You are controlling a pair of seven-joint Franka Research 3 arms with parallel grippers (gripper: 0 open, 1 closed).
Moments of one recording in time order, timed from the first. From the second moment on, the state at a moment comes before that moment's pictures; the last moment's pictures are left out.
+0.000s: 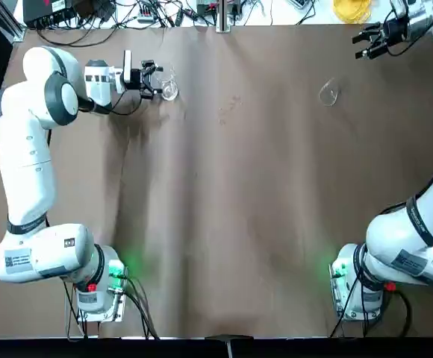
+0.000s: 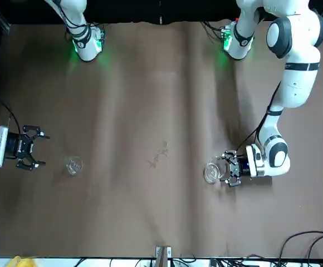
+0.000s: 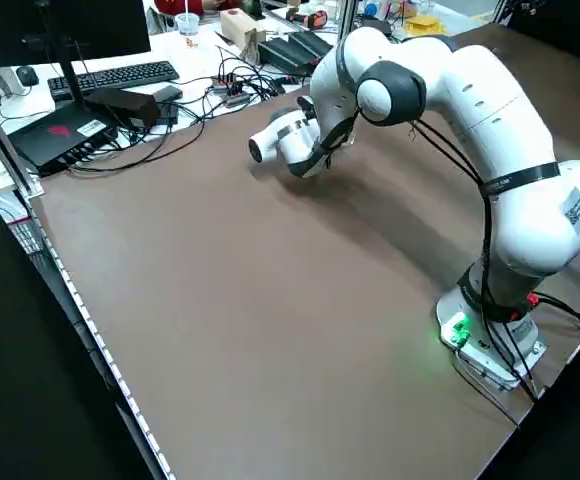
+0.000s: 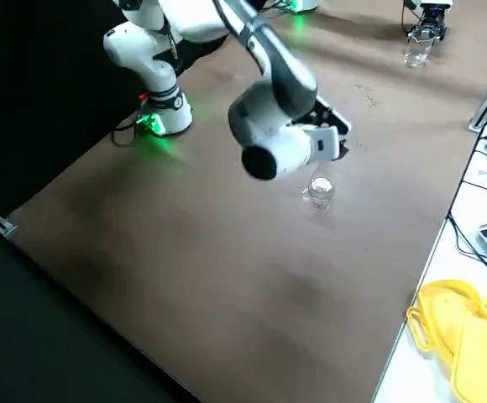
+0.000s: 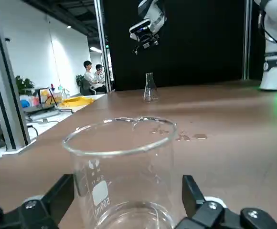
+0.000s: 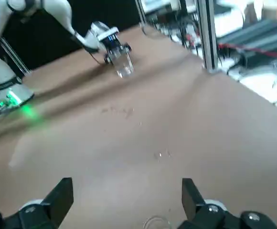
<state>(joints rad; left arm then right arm) 0.13 1.00 -0.09 -1.51 -1.43 1.68 2.63 -0.34 0.52 -0.05 -1.63 1.01 1.58 -1.92</state>
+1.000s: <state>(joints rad) 0.09 1.04 -0.09 -1.51 -1.55 1.69 2.45 -0.40 0.74 -0.05 -1.62 1.16 1.55 -2.40</state>
